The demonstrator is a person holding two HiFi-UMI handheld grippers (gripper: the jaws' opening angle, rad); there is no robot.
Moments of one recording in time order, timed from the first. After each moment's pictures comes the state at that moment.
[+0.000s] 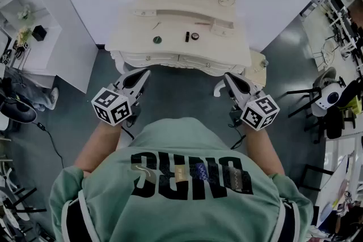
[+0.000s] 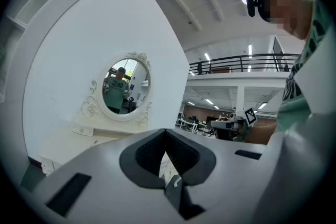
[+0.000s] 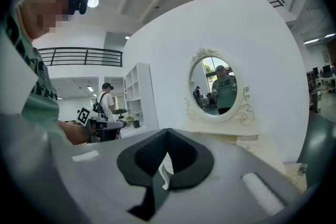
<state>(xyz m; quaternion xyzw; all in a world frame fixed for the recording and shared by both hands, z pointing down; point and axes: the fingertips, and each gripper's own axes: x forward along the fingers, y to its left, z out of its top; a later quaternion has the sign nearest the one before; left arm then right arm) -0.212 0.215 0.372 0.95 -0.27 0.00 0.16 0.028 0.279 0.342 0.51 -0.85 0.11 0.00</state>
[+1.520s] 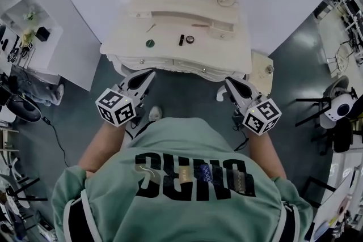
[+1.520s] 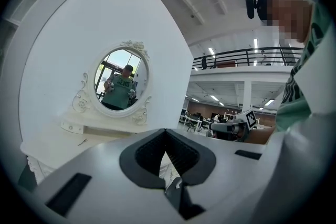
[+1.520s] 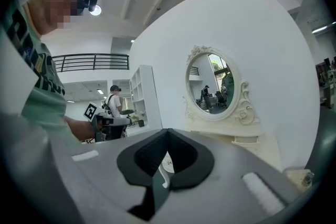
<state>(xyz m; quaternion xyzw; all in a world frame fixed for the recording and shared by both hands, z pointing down) -0.100 0.191 0.387 0.94 -0.28 0.02 0.17 0.125 0.250 0.375 0.46 -0.88 0.12 -0.01</state>
